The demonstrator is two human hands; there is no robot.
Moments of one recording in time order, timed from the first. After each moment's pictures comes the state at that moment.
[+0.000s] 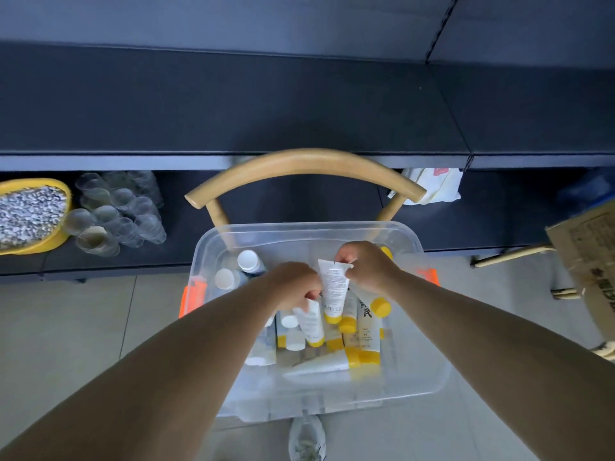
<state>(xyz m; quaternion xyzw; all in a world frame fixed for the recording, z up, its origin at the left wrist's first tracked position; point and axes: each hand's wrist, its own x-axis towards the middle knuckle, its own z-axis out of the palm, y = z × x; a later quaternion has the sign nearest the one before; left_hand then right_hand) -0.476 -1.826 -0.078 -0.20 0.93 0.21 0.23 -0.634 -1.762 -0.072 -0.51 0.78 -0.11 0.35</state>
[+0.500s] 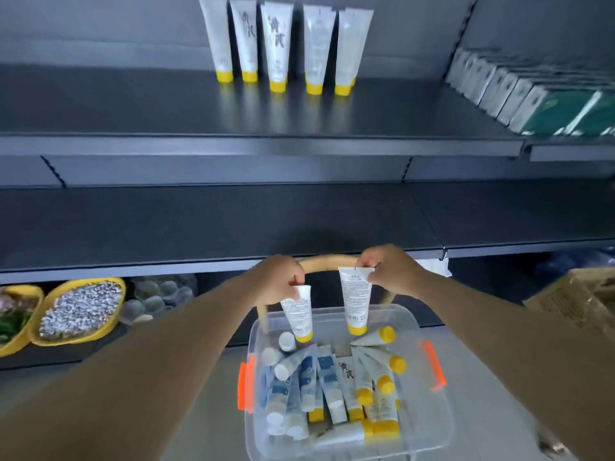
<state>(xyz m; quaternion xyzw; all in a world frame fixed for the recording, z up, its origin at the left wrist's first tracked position) -0.402 -1.900 0.137 -0.32 0.92 0.22 0.07 -0.614 -1.799 0.148 -0.56 0.78 -0.14 0.24</state>
